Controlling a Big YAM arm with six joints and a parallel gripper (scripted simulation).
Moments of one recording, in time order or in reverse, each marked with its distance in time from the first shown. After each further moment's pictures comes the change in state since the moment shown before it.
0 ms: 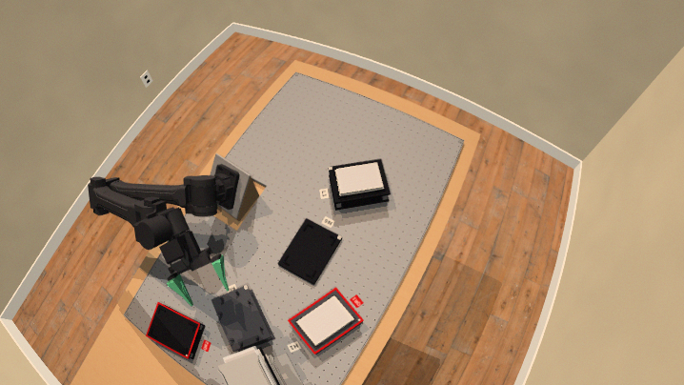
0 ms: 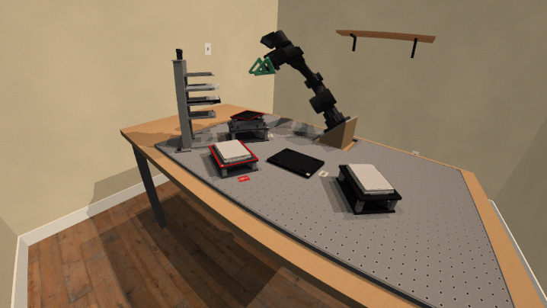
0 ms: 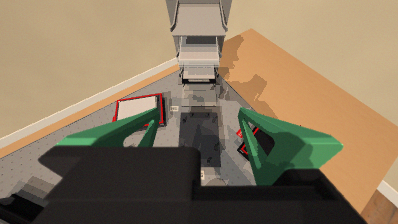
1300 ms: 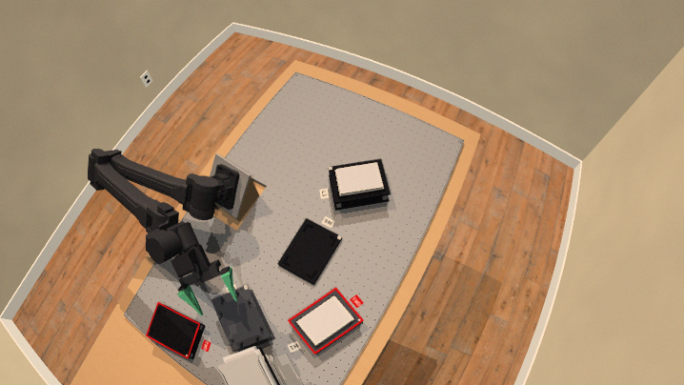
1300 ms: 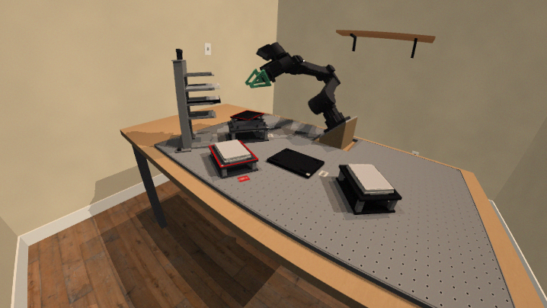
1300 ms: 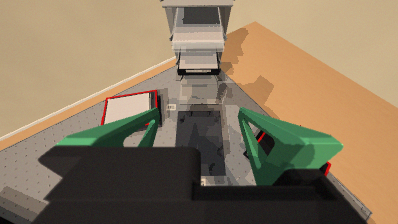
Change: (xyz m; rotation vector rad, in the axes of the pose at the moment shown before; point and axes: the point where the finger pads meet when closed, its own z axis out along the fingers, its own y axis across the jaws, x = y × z) arm 0.034 -0.001 0.037 0.001 -0.006 0.008
